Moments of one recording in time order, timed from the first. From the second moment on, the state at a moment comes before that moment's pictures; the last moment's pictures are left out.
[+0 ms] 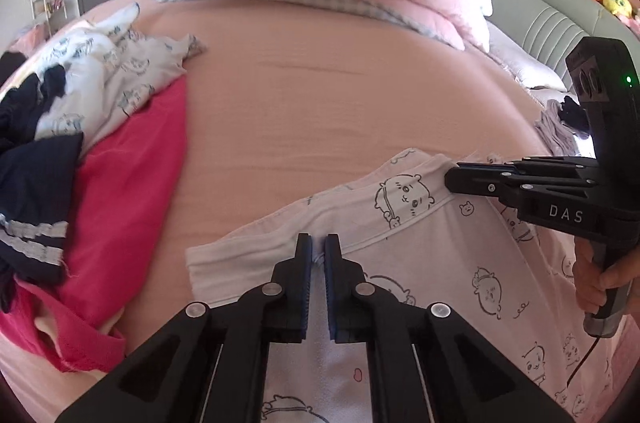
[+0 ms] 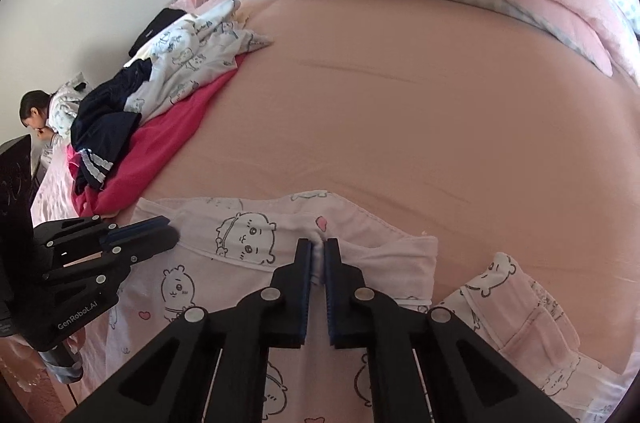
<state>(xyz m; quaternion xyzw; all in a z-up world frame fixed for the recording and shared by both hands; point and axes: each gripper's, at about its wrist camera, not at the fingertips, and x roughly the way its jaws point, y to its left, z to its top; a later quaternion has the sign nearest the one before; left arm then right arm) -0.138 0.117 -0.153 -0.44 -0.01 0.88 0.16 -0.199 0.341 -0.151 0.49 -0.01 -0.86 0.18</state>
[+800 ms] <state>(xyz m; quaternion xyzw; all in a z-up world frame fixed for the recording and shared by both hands) -0.171 0.097 -0.168 -0.47 -0.06 0.87 0.15 -0.196 0.347 -0.152 0.52 -0.03 -0.84 0.16</state>
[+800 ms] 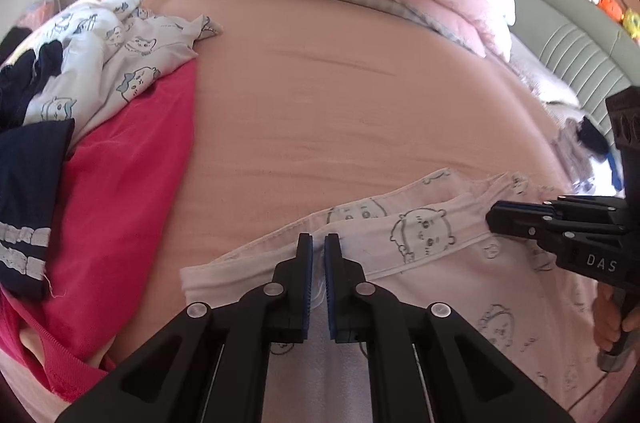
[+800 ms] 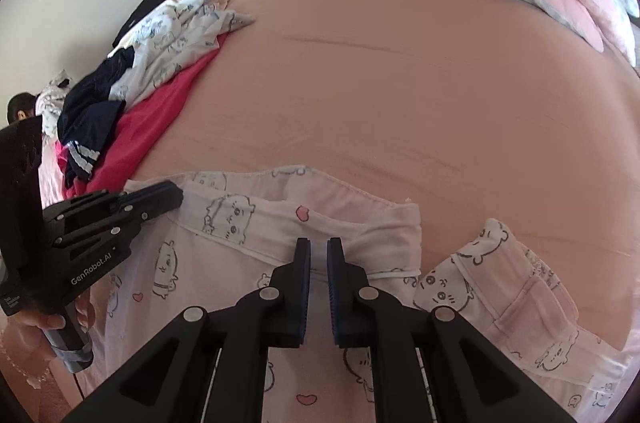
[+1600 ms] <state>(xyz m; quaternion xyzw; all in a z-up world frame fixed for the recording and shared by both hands) -0.160 0.115 -0.169 -0.48 -0.03 0.86 0.16 -0.197 0.340 -0.147 0.47 -0.02 -0.86 0.18</state>
